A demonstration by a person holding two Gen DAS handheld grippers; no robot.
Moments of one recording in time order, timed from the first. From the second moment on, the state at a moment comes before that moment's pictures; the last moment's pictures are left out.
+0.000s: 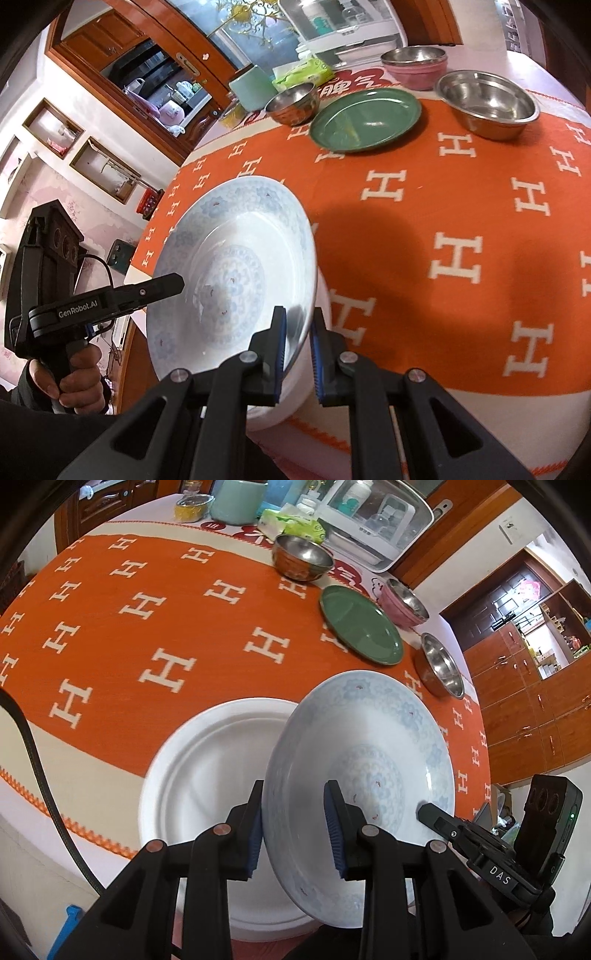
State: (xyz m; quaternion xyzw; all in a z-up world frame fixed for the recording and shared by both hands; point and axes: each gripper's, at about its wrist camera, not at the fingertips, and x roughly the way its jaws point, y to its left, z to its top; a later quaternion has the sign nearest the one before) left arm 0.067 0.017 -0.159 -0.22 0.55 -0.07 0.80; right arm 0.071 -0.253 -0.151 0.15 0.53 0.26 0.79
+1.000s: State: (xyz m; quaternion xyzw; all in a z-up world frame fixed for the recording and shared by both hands) left arm 0.099 0.057 -0.218 -0.10 0.66 -0.17 0.72; right arm 0.041 -0.189 -0.185 0.19 0.59 0.11 0.78
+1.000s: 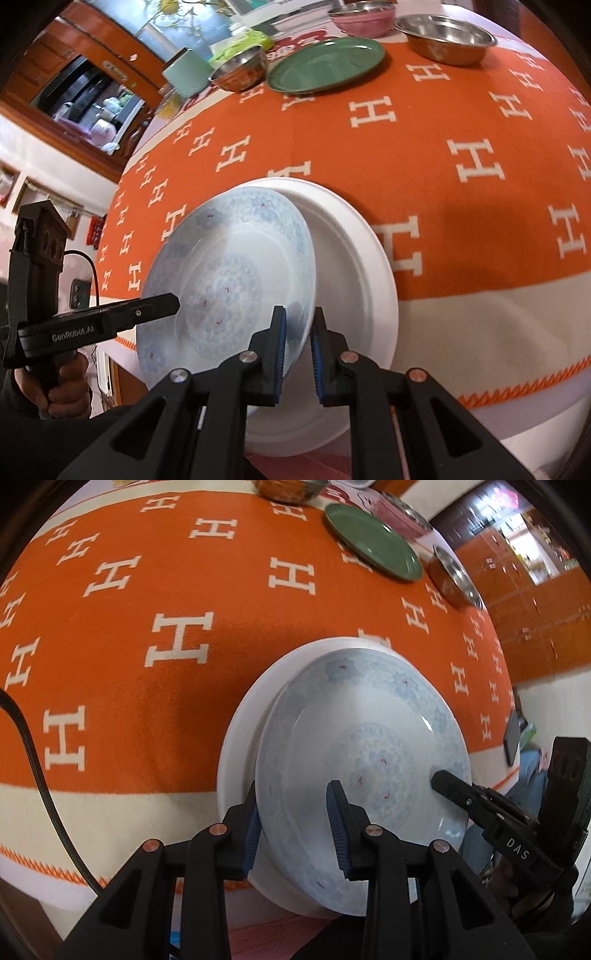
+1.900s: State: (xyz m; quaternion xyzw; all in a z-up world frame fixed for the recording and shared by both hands) left arm 0.104 0.047 -0.207 0.01 0.64 -0.25 0.73; right arm 0.022 -0.179 -0.169 0.17 0.56 0.01 0.81
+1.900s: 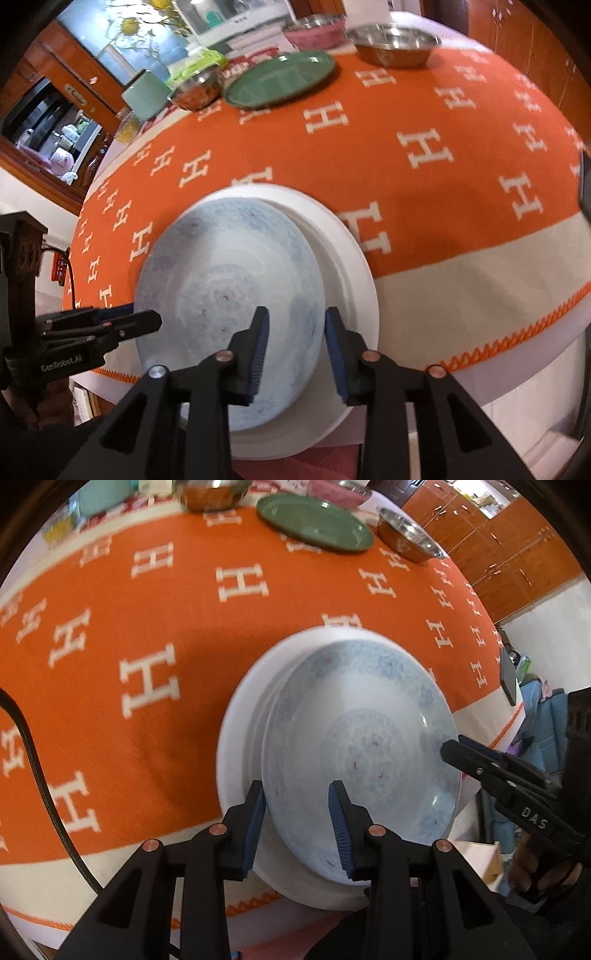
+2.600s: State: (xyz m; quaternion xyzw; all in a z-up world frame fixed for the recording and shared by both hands) left arm 0.149 0.020 -0.104 0.03 0.55 -0.23 0.80; right arm 0.066 -0.208 -0.099 0.09 0.47 0.01 0.88
